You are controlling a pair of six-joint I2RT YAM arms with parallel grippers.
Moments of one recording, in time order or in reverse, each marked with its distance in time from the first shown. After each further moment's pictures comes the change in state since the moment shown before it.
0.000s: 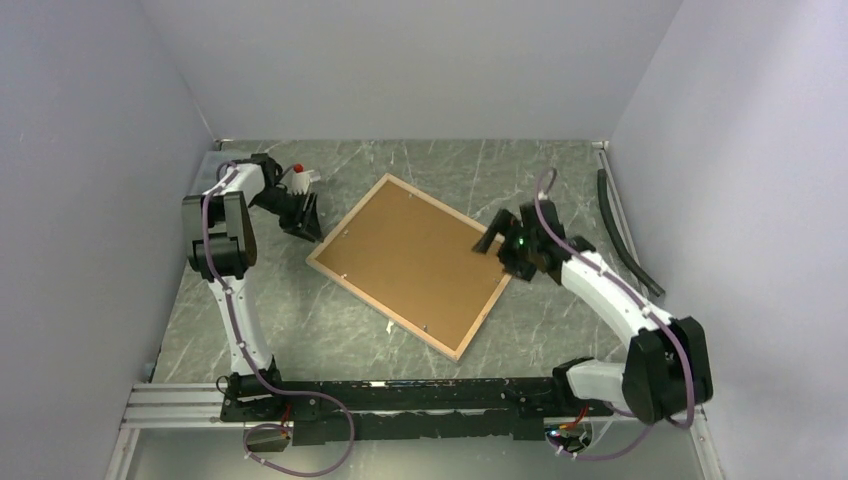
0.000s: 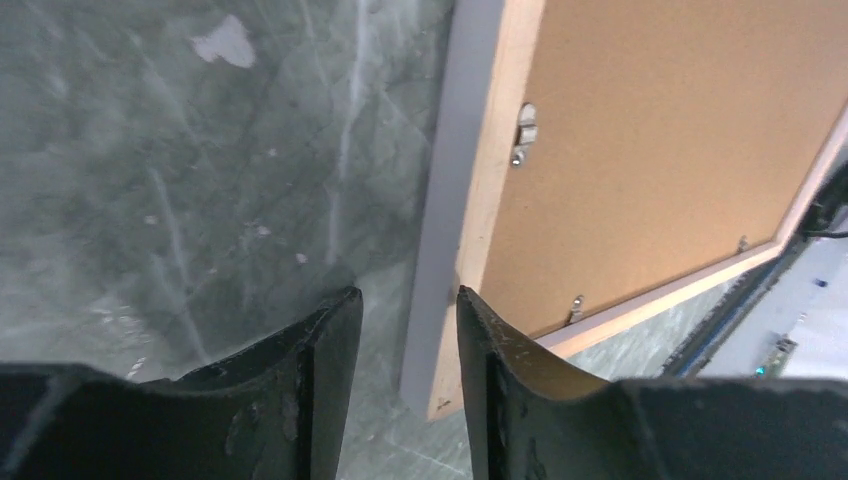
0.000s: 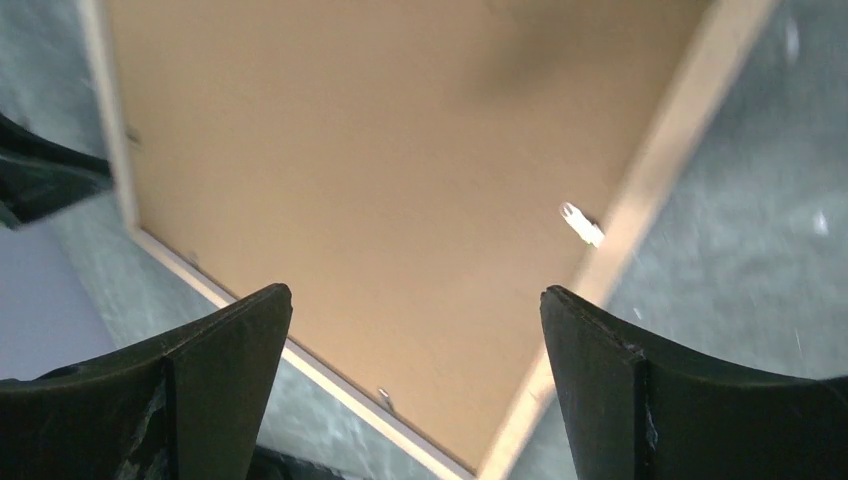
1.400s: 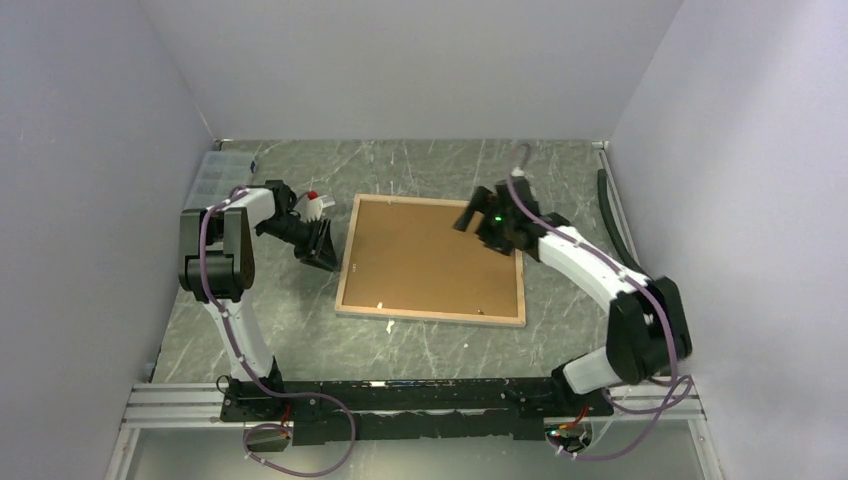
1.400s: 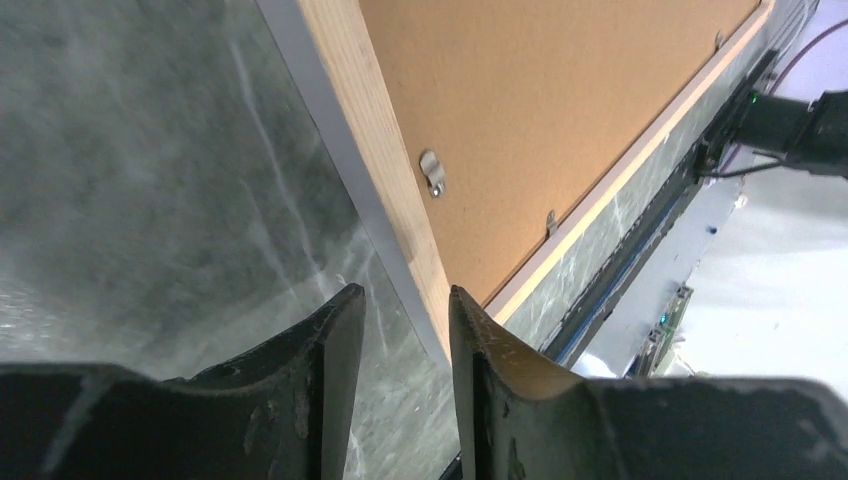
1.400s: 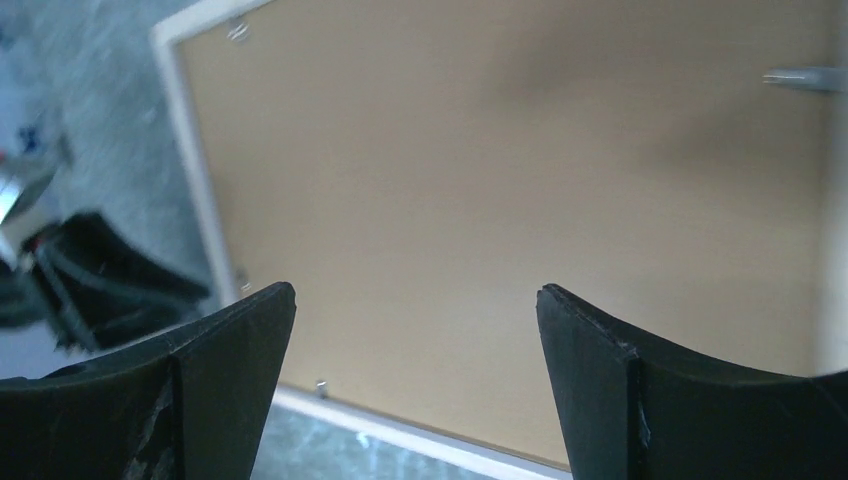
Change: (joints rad) left arm -0.085 -0.235 -0.435 0.078 0.133 -0.082; right arm 0.039 0.115 0.078 0.059 0.077 -0.002
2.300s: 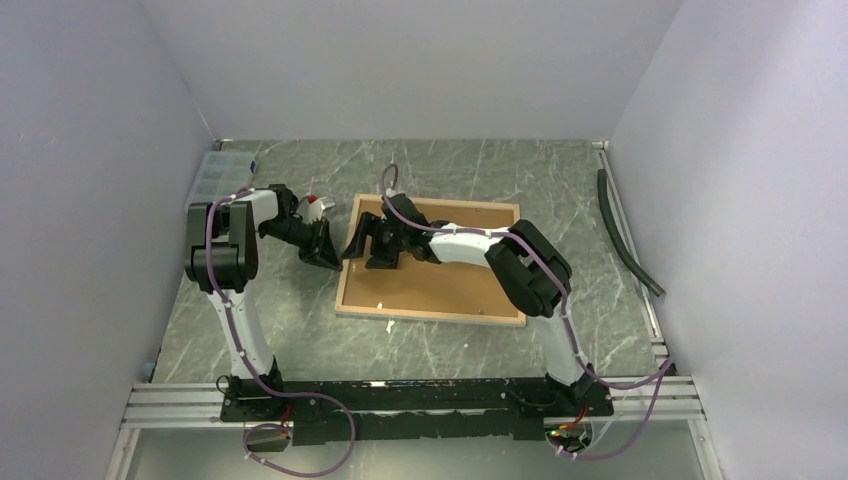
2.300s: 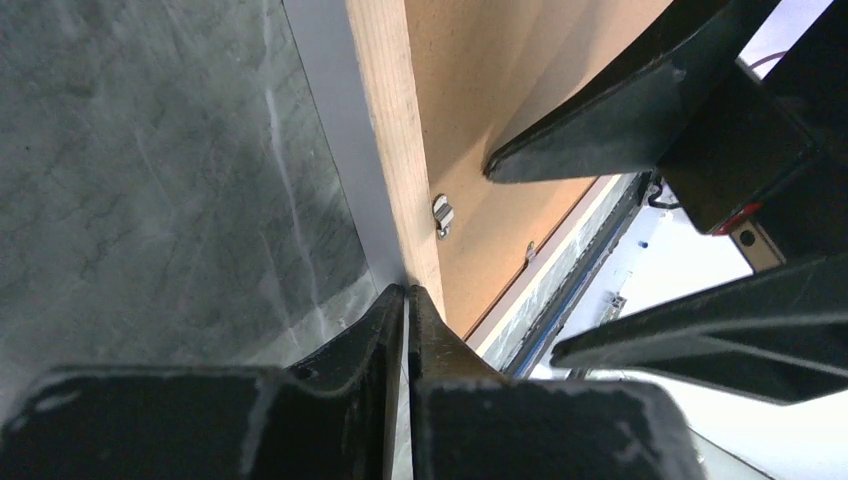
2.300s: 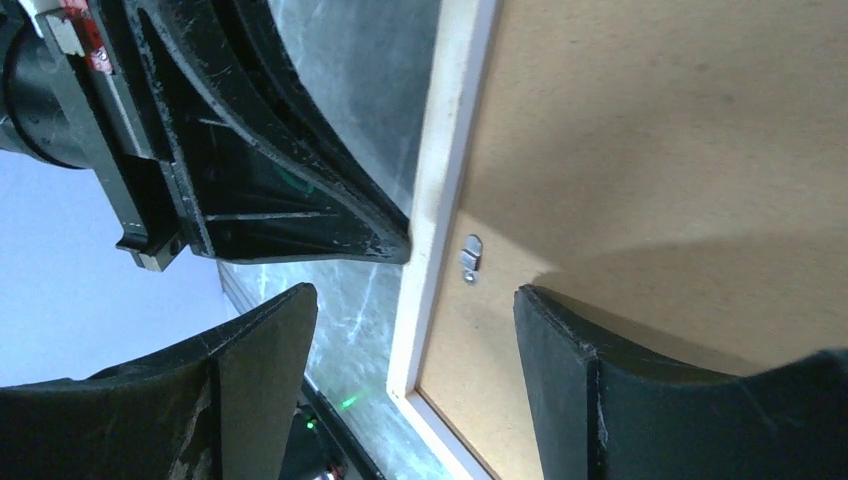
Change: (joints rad) left arm 0.008 0.096 0.037 0.053 0.068 -0.108; right arm 0.441 0.723 0.437 0.425 -0.311 0.164
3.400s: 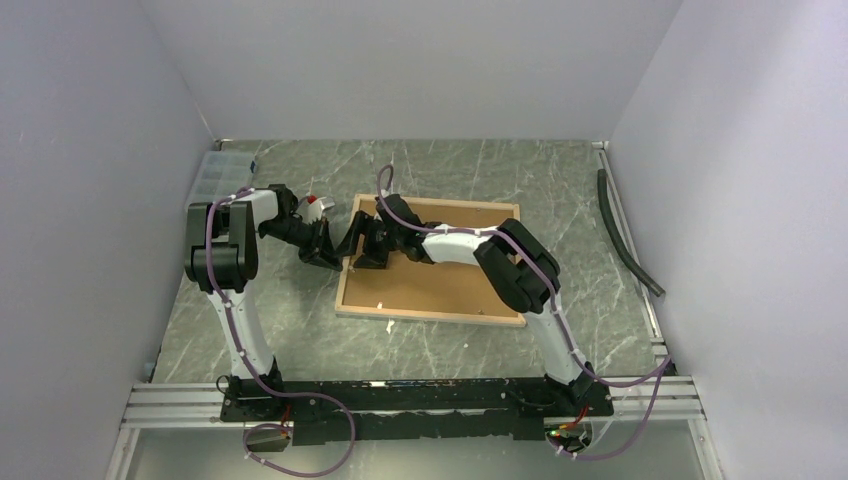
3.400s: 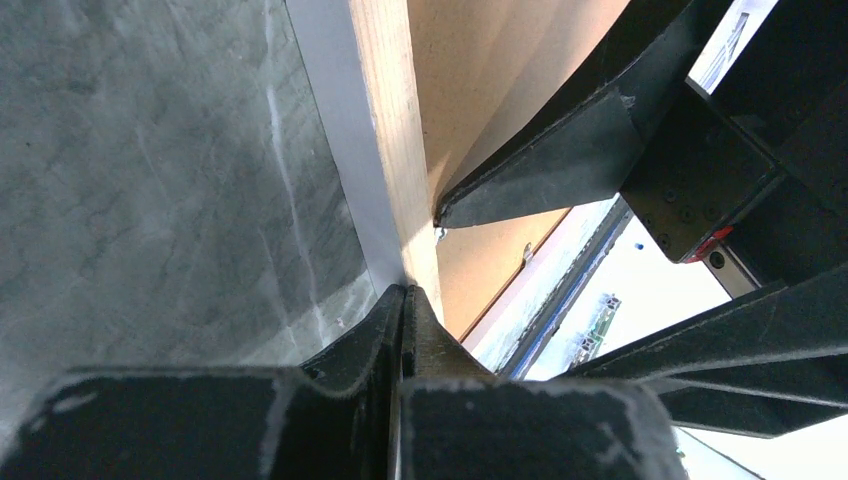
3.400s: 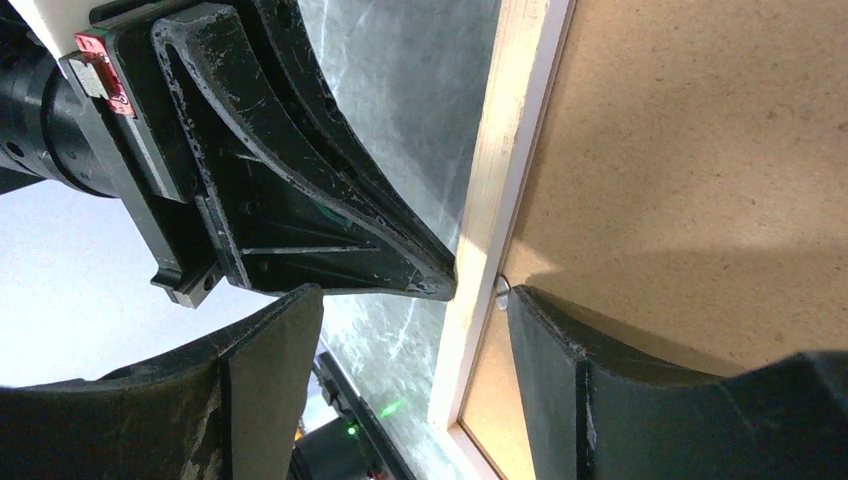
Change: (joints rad) left arm 0.000 0.000 0.000 -0.001 0.001 -0.014; right arm 0.018 0.086 0.061 0.090 -0.069 0.093
